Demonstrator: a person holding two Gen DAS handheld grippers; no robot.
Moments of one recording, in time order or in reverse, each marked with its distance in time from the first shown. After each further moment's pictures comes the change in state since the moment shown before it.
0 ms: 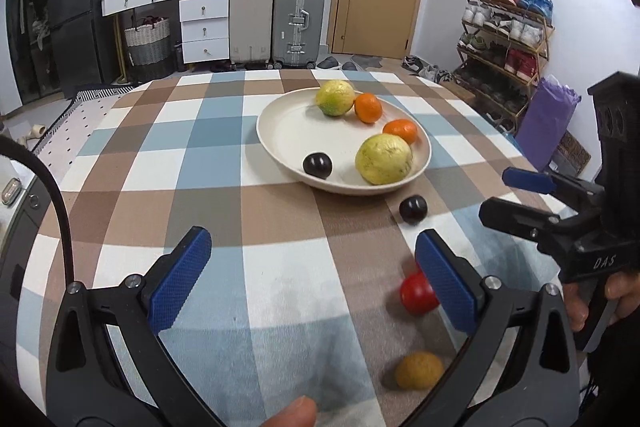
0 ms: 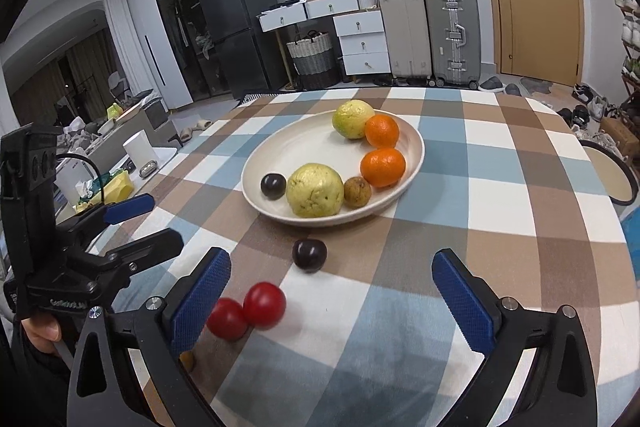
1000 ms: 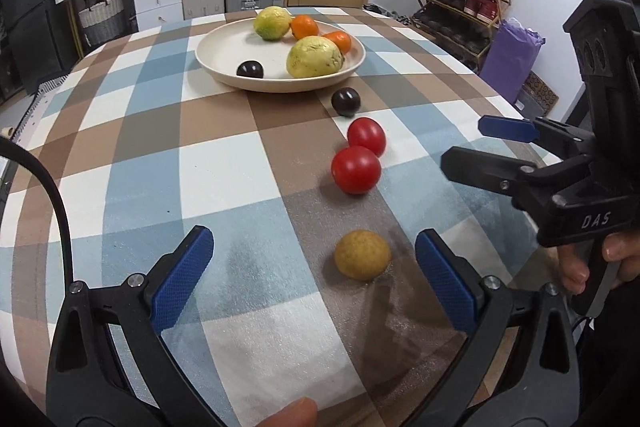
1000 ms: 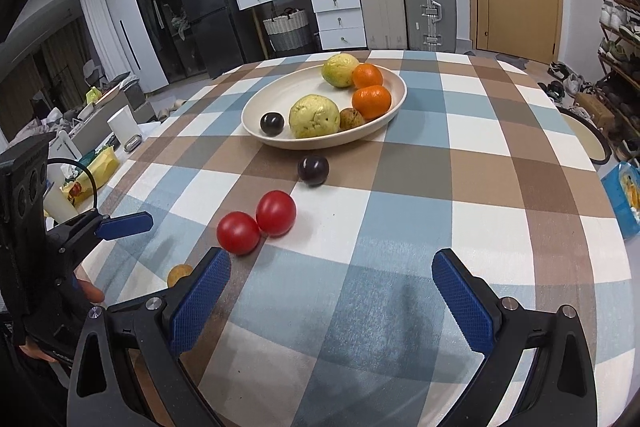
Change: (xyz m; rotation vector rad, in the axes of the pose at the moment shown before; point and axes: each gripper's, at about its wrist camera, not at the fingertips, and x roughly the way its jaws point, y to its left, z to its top) left arm -0.011 -0.035 -0.056 0.100 0.185 -0.145; right arm -0.027 0.025 -0.045 0.031 0.086 -0.090
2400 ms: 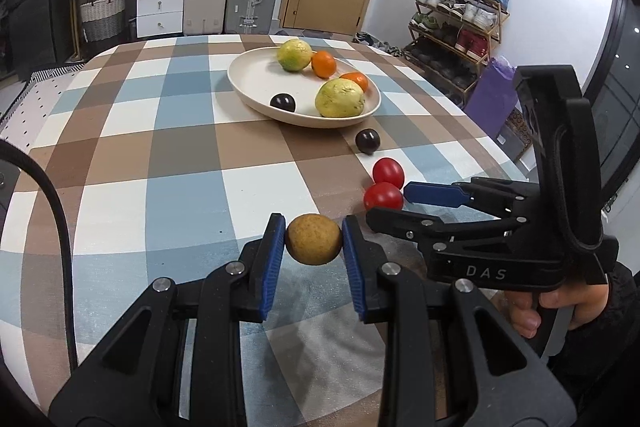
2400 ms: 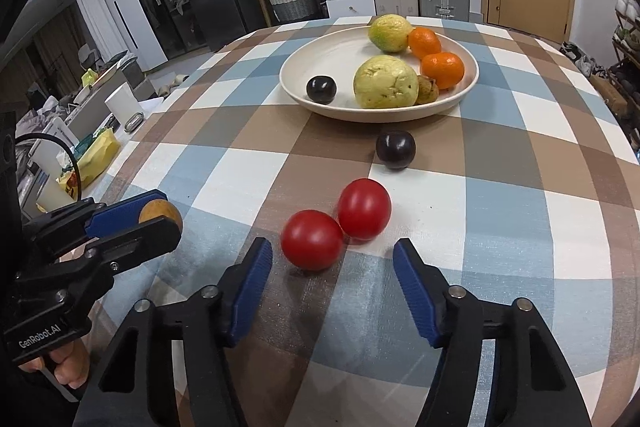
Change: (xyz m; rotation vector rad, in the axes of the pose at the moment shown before) left arm -0.035 0.054 0.005 -0.076 -0.096 -0.077; right arm 0.047 0.059 0.009 0.008 0.111 0.011
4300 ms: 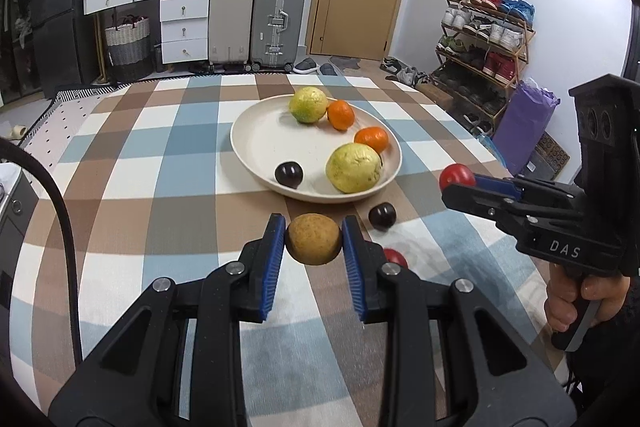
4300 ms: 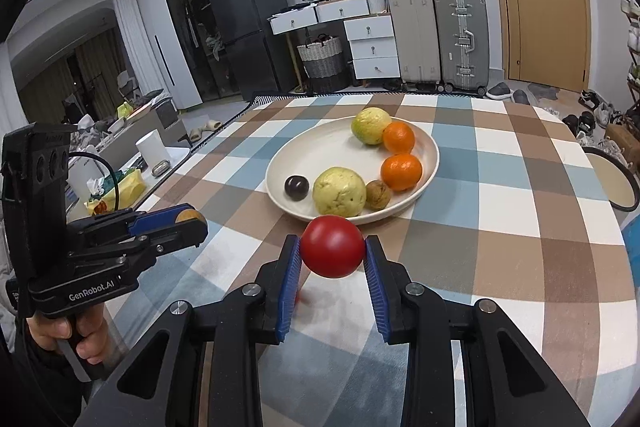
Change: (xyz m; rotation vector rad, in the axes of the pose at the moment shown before) left arm 0.032 -0.021 0.056 -0.007 -0.099 0.121; right arm -0.043 -0.069 0.038 -0.065 -0.217 0.119
